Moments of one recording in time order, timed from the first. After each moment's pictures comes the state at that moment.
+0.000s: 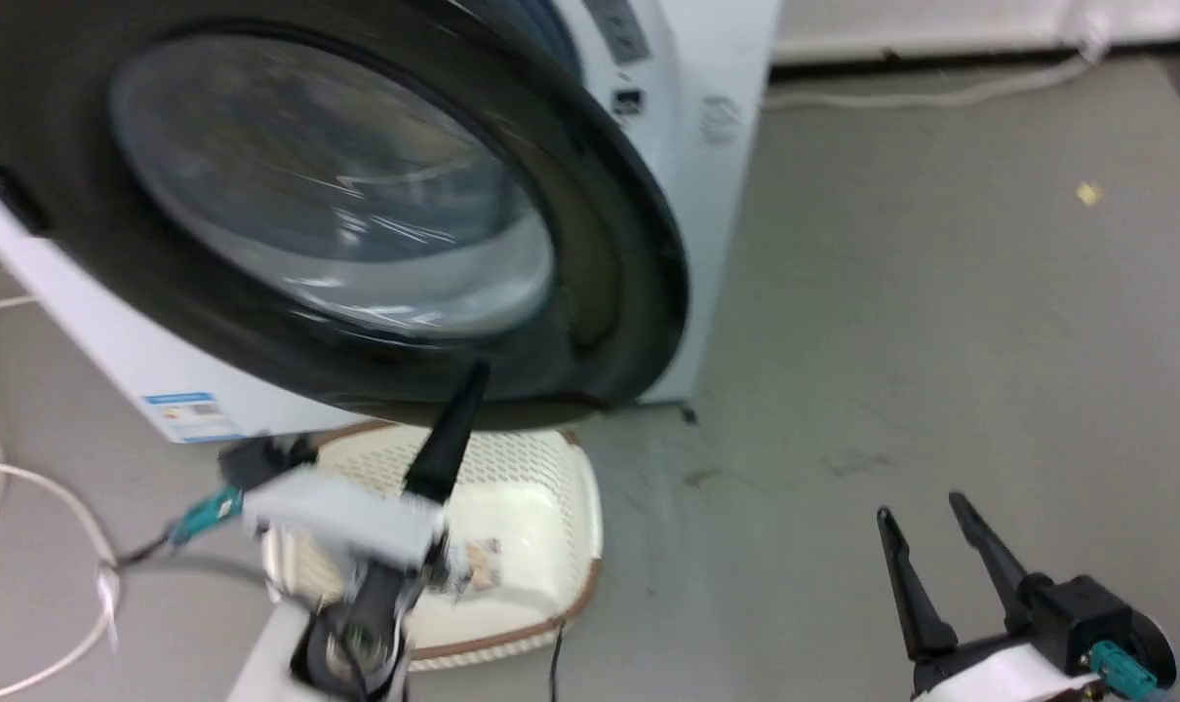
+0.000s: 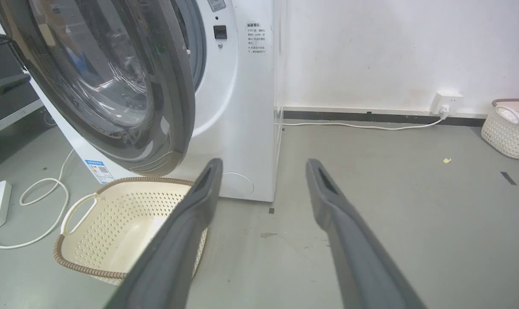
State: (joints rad) left arm -0.33 0.14 -0.28 0.28 -1.48 -0.13 0.03; right arm -0.01 -0.05 0.01 0.17 0.06 0.13 -0.26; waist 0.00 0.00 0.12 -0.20
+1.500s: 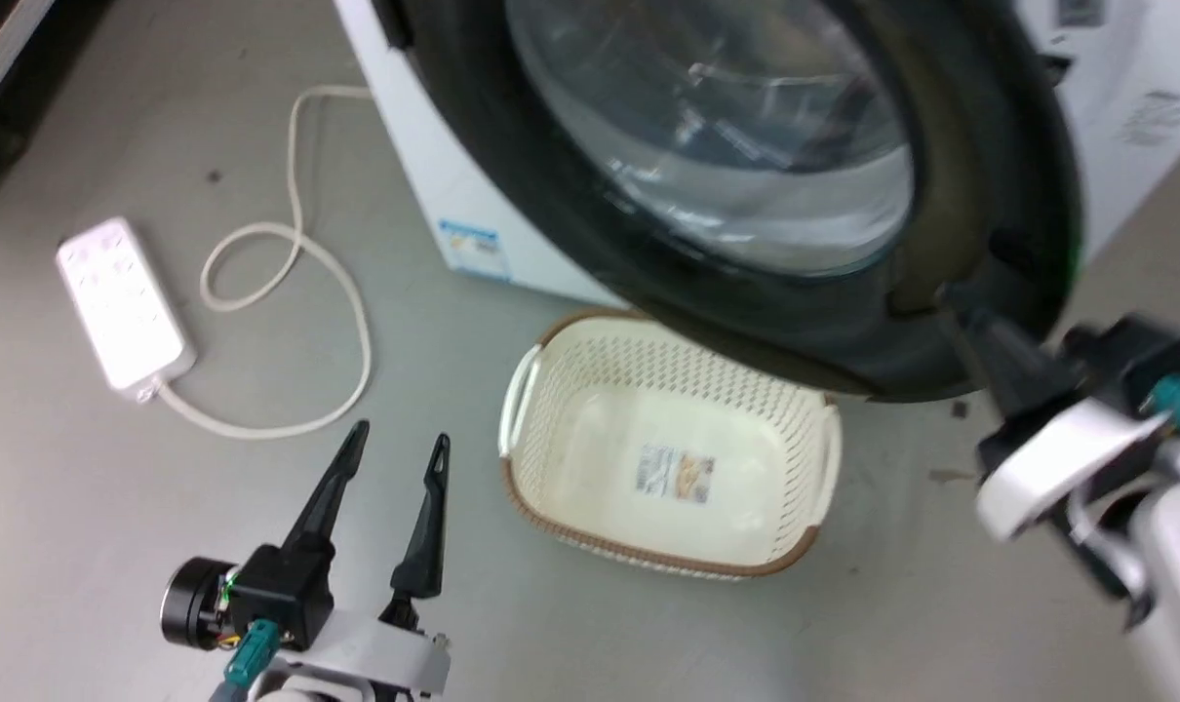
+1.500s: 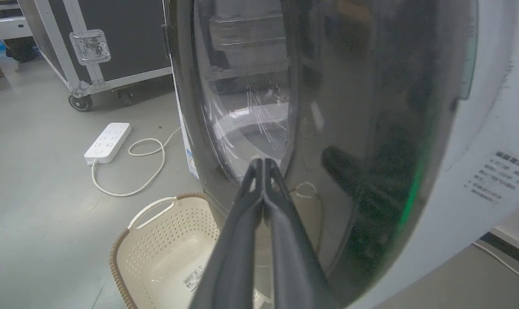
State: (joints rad) left arm -0.06 0.10 -0.12 0.02 -0.11 -0.08 -0.26; right arm -0.40 -0.38 0.24 0.15 0.25 0.13 -0.04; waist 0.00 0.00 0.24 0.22
